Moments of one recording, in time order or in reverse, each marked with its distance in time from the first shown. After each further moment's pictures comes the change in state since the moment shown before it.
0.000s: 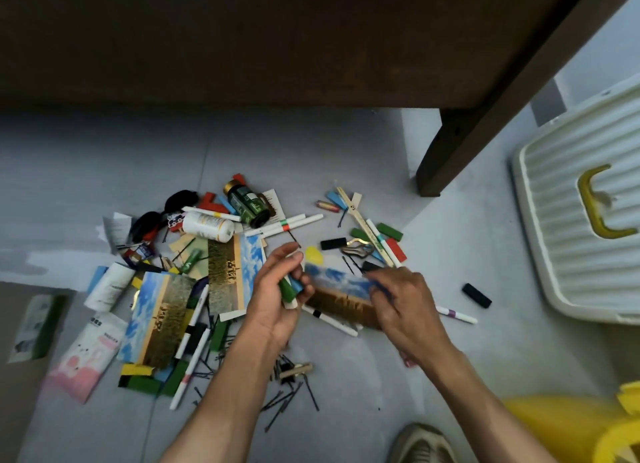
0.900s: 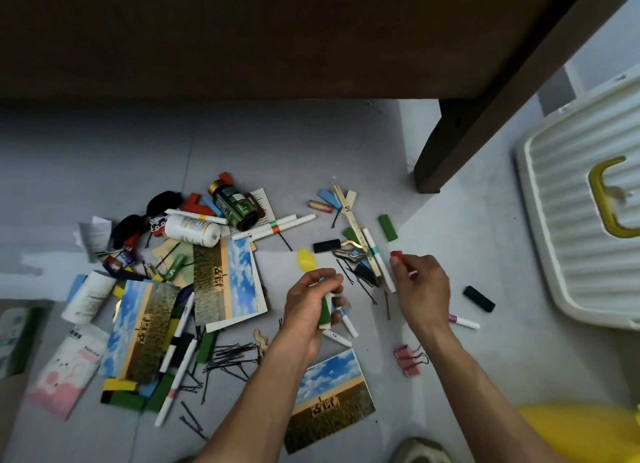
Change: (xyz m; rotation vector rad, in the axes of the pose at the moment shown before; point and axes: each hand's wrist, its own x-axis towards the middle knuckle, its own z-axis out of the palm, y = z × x) left_hand 0.023 -0.055 0.020 0.305 0.107 -0.153; right_hand 0.030 0.054 0.014 0.136 0.256 0.505
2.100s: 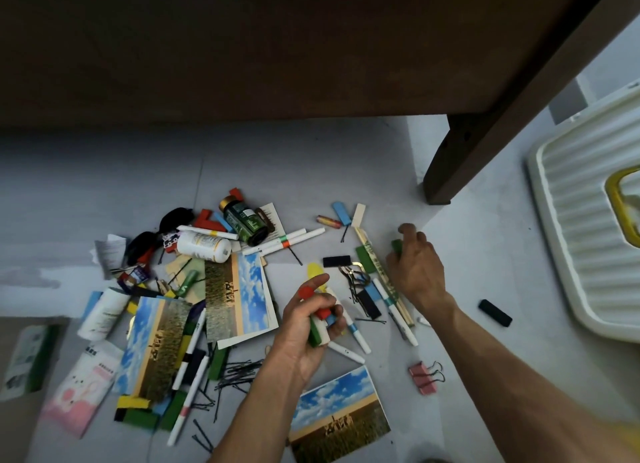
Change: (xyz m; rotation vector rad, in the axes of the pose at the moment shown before) left_hand -0.004 0.014 -0.019 -0.268 -0.097 -0.044; right_hand 0.056 -0.018 0.025 -0.365 -0.120 -0.182
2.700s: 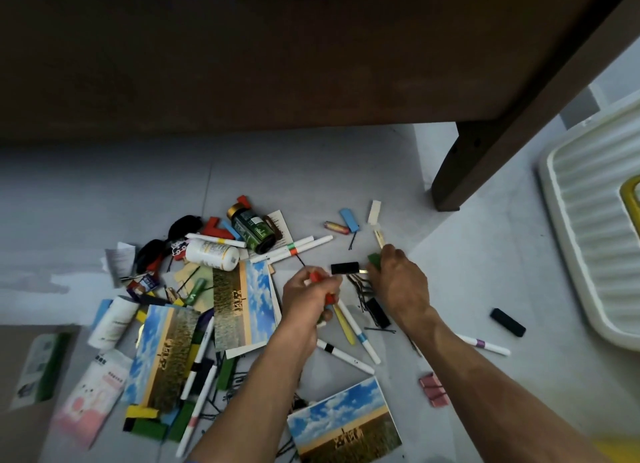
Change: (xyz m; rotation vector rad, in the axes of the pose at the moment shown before) left_hand 0.030 0.028 0.016 0.462 0.233 0.168; right_hand -0.008 -0.035 0.025 -0.198 -0.057 -0.064
